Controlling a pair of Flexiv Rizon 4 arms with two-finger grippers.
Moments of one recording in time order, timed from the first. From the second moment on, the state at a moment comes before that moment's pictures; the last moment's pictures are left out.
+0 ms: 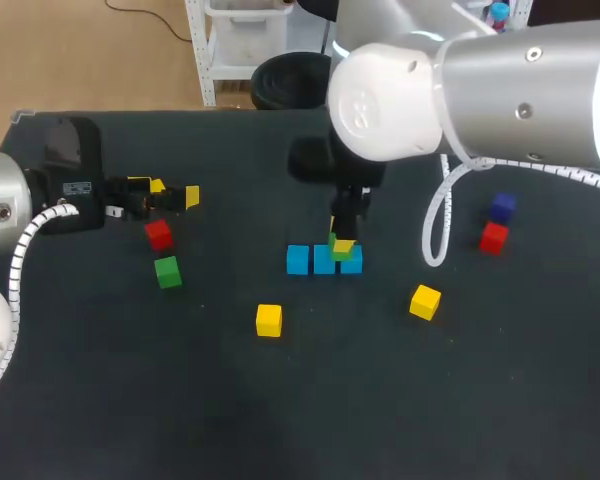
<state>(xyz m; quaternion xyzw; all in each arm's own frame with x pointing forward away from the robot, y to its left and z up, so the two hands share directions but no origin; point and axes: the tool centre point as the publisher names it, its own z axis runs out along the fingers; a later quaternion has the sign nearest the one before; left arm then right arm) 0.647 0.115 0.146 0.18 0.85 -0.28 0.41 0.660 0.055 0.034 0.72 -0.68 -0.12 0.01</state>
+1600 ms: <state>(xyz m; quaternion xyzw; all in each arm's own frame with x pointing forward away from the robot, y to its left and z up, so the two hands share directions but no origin) 0.647 0.115 0.146 0.18 0.85 -0.28 0.41 0.662 0.054 0.030 0.72 -0.69 -0.12 0.01</state>
